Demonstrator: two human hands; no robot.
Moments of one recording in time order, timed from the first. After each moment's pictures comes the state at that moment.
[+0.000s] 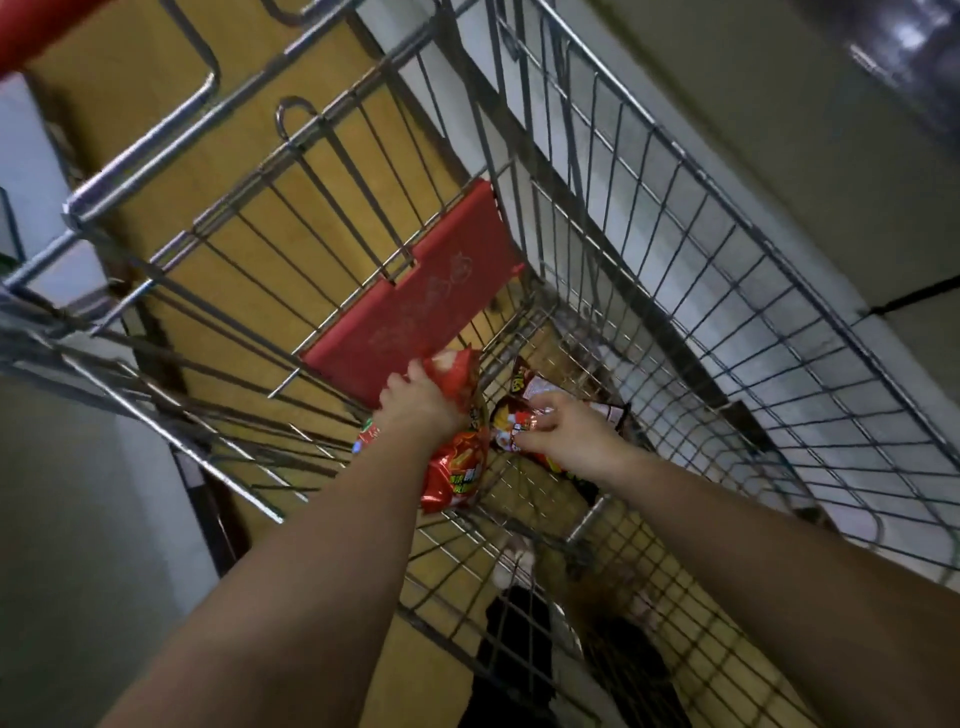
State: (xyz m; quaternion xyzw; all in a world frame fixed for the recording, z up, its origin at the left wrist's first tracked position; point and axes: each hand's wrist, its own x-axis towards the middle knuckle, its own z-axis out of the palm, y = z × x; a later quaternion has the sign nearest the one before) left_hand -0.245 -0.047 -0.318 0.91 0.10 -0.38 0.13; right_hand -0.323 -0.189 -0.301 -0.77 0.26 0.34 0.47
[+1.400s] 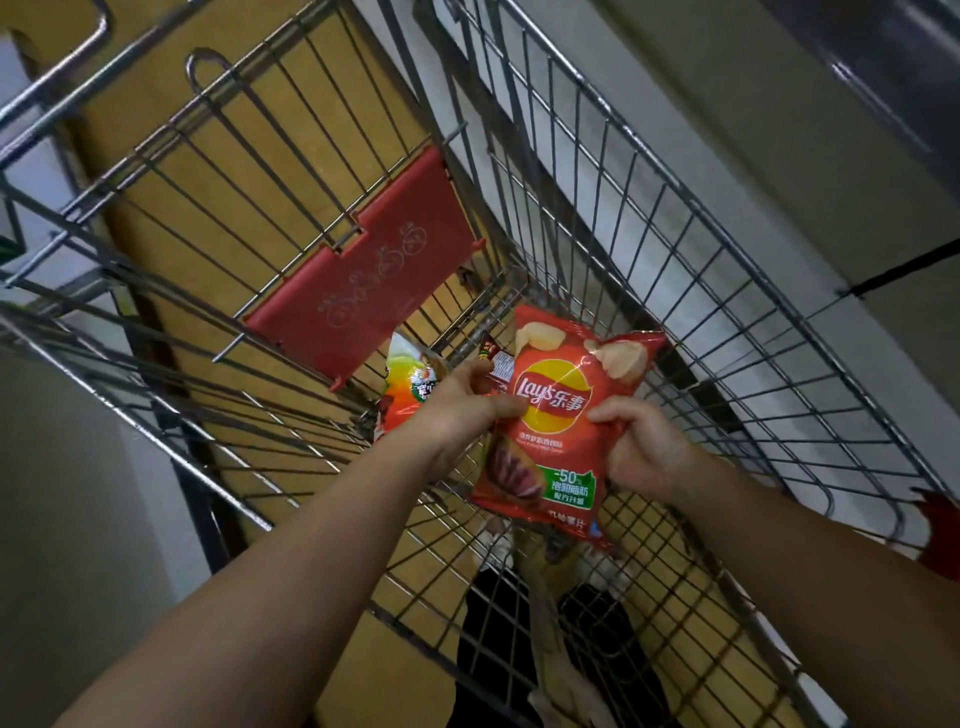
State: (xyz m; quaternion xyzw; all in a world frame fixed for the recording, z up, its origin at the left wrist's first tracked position) left_hand -0.313 -0.112 -0.272 0.70 0.18 -0.49 0.50; right_hand -0.391 -0.277 -0.325 -0.35 0.38 0.25 0.82
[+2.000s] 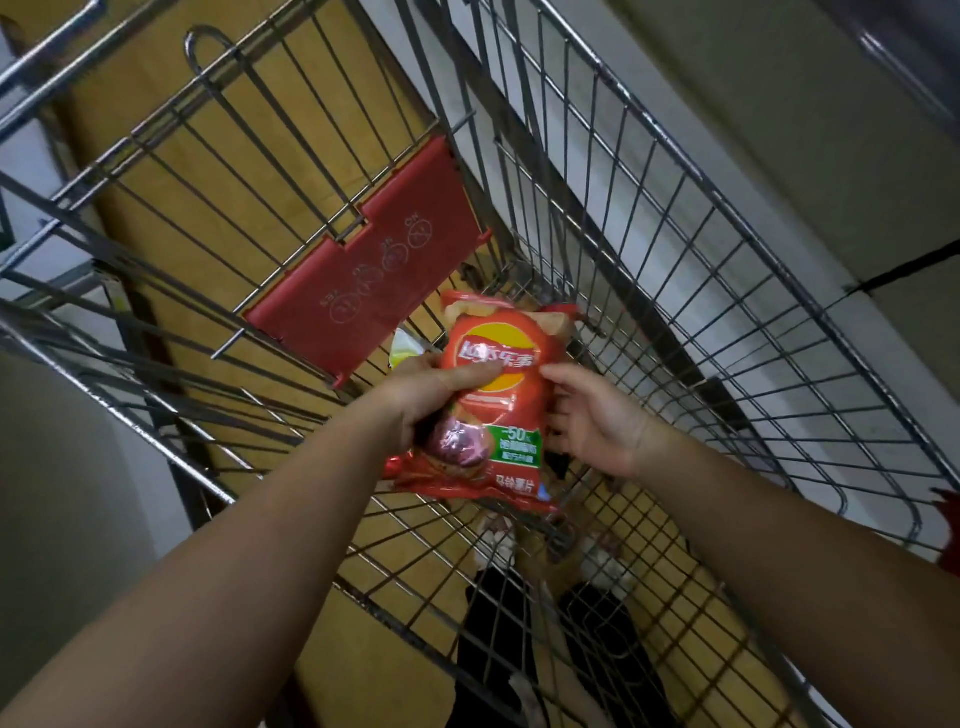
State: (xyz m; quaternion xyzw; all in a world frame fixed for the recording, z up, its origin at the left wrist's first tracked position) left_hand -0.284 -0.084 -0.275 0.68 0.23 -0.50 0.48; right_hand -0.361 -0.245 -0.323 -0.42 0.33 0.30 0.79
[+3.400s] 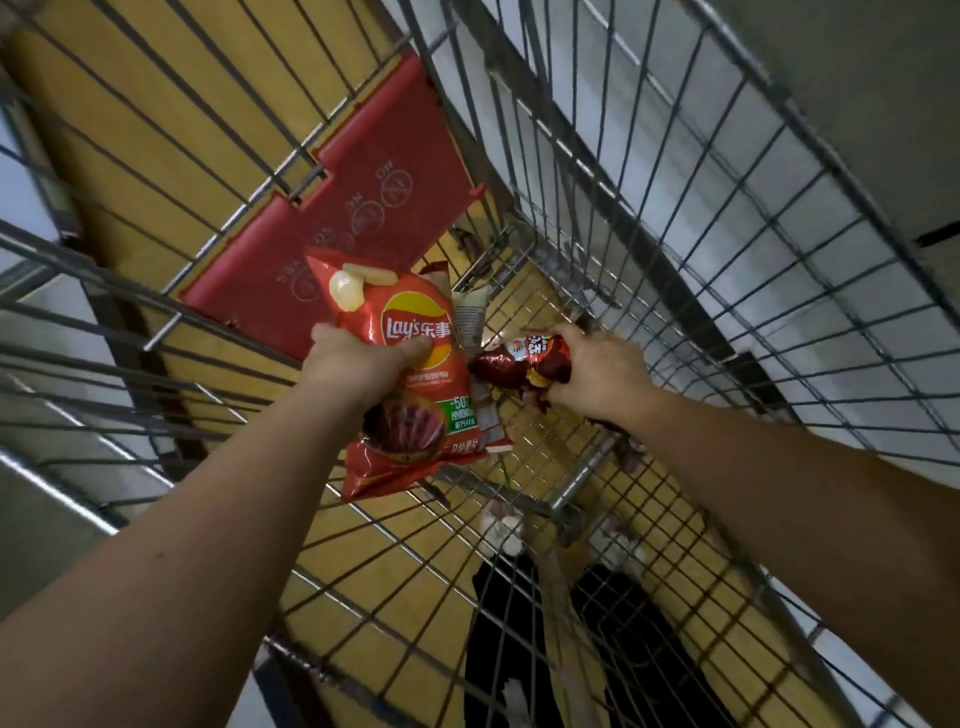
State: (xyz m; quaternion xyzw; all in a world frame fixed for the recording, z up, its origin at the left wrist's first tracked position) left_hand -0.263 -0.069 -0.305 0.82 0.31 -0.33 0.37; right_hand -0.333 -0.263 -0.422 -0.94 0.12 0.28 0.17
